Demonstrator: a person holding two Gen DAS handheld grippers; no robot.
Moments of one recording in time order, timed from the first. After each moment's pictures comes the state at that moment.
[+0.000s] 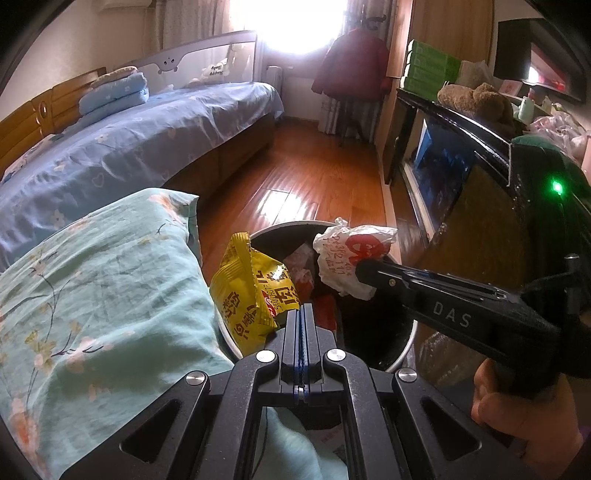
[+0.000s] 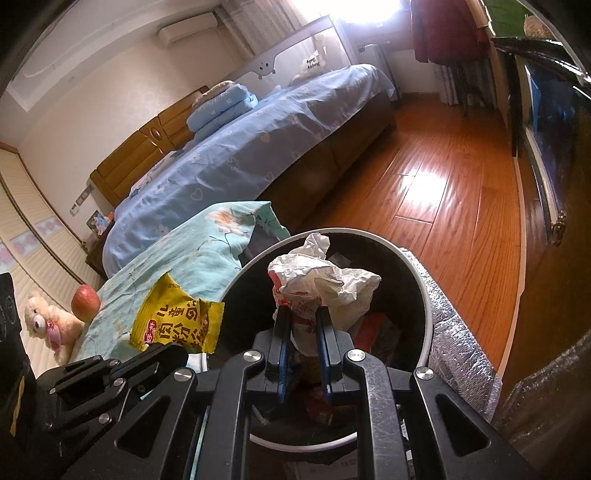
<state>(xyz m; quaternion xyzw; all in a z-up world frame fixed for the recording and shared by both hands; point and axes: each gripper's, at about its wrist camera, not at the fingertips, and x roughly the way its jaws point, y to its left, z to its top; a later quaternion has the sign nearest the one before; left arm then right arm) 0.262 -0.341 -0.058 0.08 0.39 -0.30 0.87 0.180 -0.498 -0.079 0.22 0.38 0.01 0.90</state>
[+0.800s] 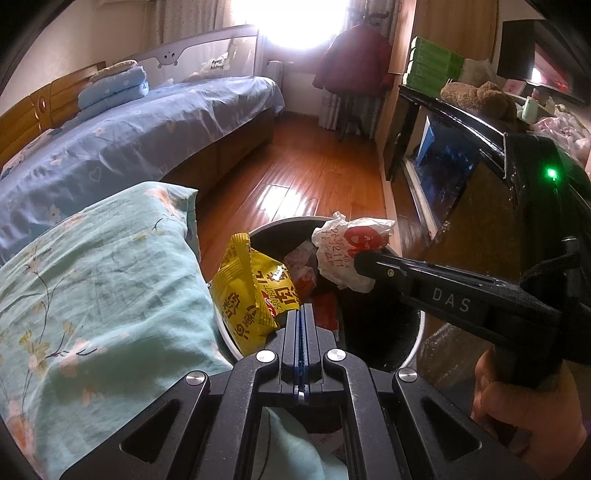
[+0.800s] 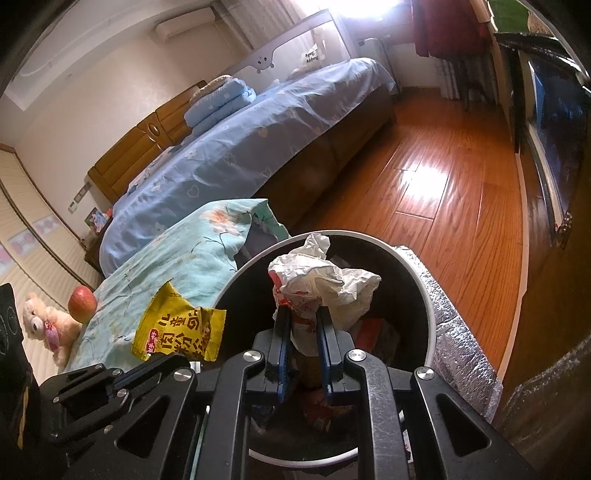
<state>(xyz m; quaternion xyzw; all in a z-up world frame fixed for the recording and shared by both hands) 0.270 -0.344 -0.063 0.08 0.40 -0.30 0.87 0.193 -0.502 -0.083 0.23 0.39 0.01 0.89</state>
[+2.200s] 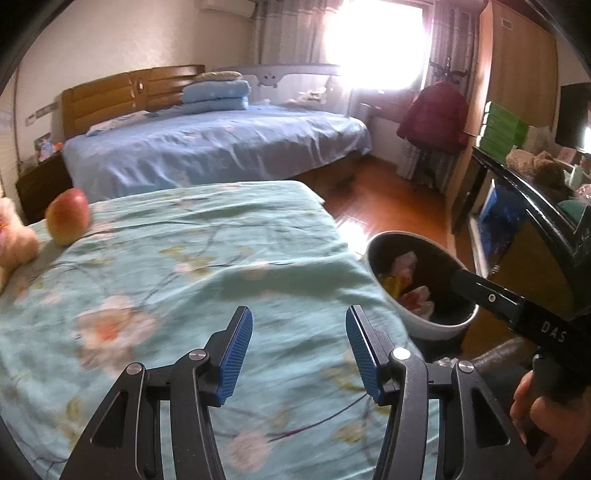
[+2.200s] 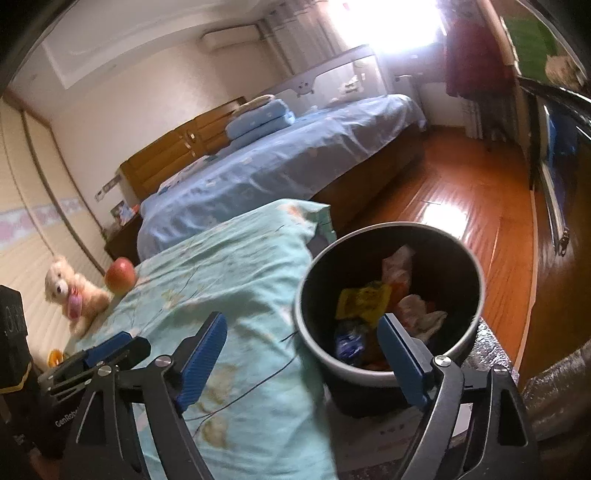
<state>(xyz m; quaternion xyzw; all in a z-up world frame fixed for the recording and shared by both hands) 0.155 -0.193 -0.034 0.00 0.34 -0.15 0.93 0.127 -0.409 -0.048 0.18 0.33 0.04 0.93</state>
